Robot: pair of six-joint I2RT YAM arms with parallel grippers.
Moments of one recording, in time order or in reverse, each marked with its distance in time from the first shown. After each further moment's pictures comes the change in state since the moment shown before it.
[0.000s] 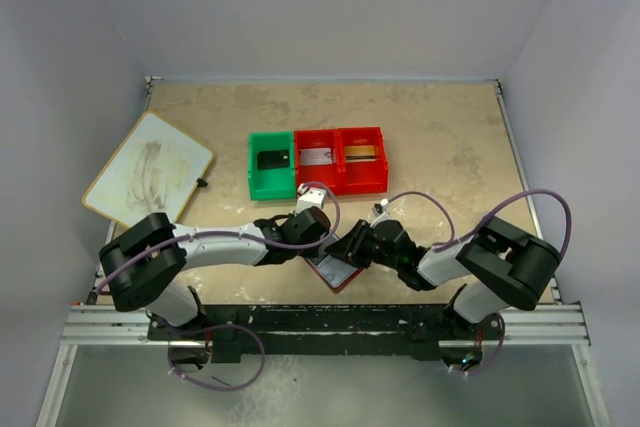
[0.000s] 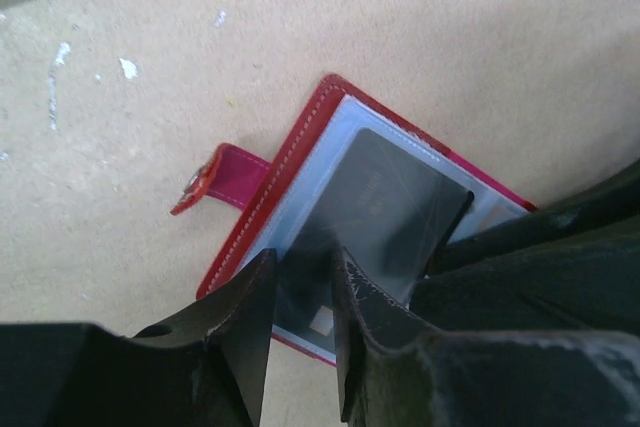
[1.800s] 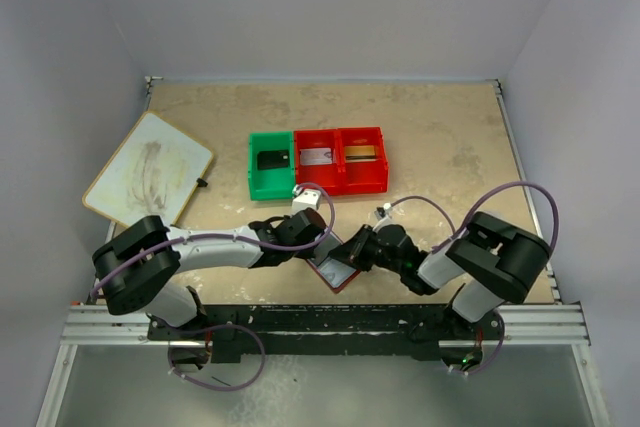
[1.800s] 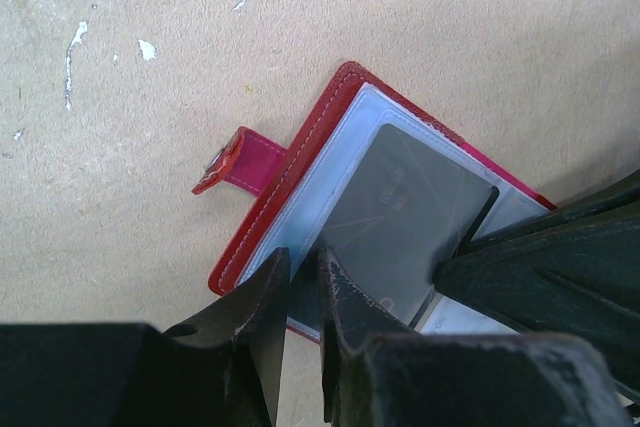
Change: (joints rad) left arm 0.002 -0.022 -0.040 0.013 0.000 -0.029; right arm 0.000 0.053 -0.051 0.132 -0.003 0.026
